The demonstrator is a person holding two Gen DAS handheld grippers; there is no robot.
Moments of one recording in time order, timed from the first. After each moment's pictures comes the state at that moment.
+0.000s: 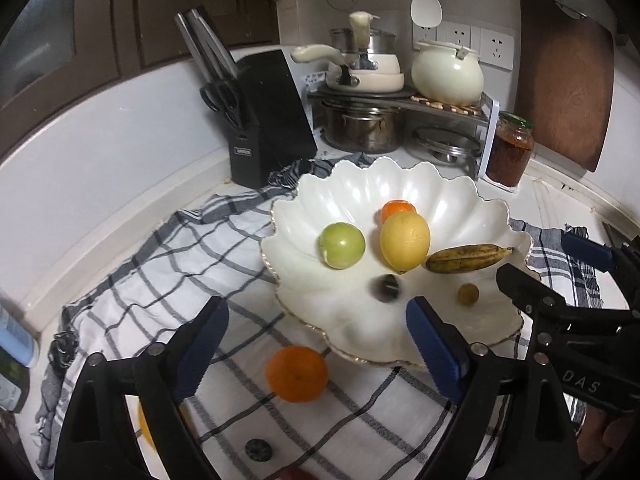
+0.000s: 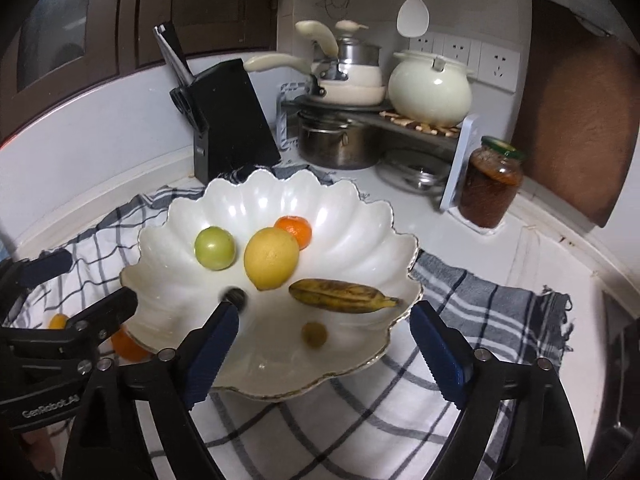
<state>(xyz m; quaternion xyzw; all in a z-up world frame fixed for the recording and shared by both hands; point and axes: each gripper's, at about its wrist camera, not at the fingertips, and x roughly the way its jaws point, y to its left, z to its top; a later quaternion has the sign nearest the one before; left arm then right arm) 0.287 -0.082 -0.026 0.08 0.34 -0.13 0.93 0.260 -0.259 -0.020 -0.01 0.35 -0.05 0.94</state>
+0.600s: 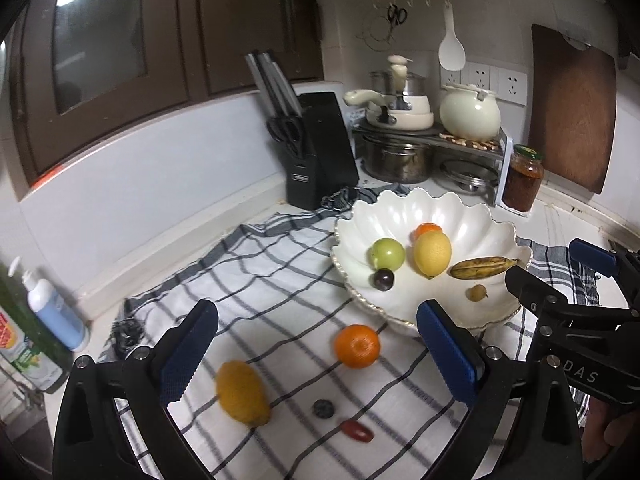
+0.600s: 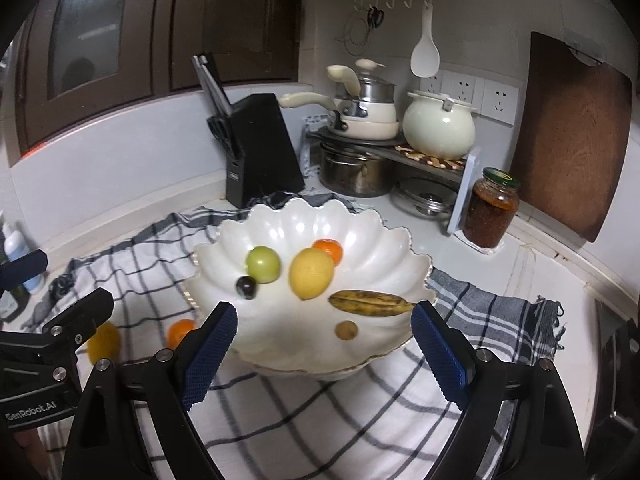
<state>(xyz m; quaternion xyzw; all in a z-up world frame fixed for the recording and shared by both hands) 0.228 -0.025 0.013 0.07 0.29 -0.08 0.95 0.220 -0.214 0.014 -0.01 0.31 -0.04 0.95</state>
